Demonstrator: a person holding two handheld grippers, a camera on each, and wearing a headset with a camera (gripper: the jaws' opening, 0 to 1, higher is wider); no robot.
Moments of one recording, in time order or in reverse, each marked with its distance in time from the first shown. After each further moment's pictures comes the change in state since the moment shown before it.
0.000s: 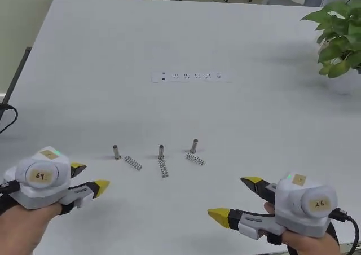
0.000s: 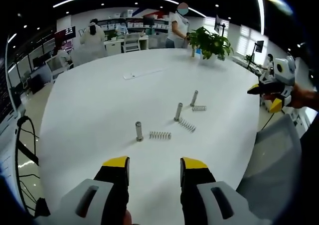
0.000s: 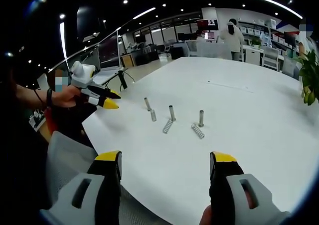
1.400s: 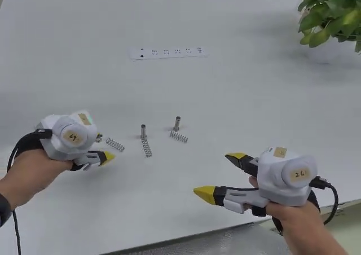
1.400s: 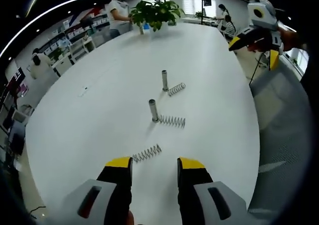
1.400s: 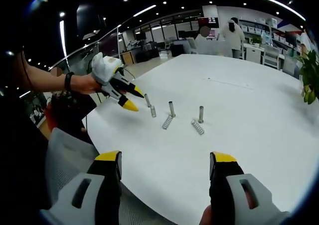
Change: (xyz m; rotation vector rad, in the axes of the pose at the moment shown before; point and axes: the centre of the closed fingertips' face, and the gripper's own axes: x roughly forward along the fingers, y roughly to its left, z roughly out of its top) left arm 0.078 -0.036 0.016 0.497 0.153 -0.210; right arm -0.001 -0.002 -0.009 -0.002 0.024 0.001
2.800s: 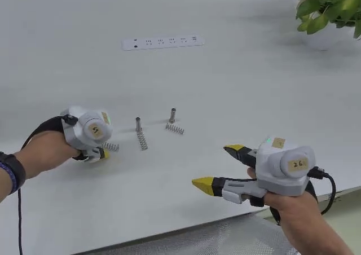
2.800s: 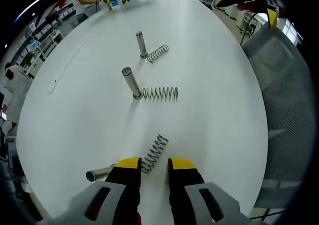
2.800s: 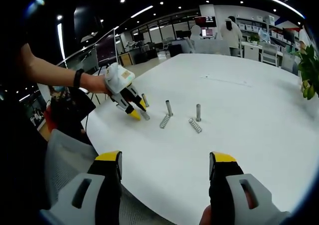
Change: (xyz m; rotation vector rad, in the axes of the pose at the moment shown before) left arm 0.036 -0.008 -0.036 0.158 0.231 -0.139; right arm 0.001 -0.006 -0.003 0.024 -0.006 -0.003
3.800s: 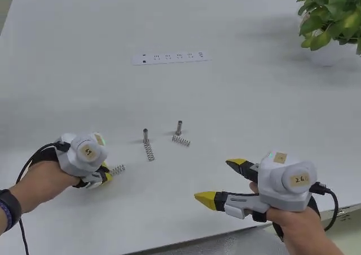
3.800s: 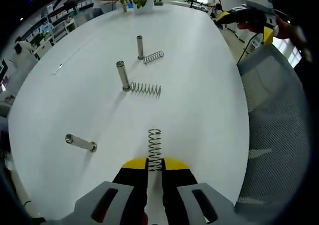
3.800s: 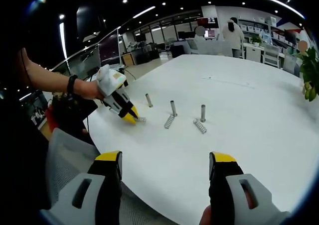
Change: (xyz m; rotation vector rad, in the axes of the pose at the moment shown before) left arm -0.021 -0.041 -0.011 -0.184 -0.097 -0.034; right arm 0.003 0.012 -0.001 -0.012 -0.004 0.015
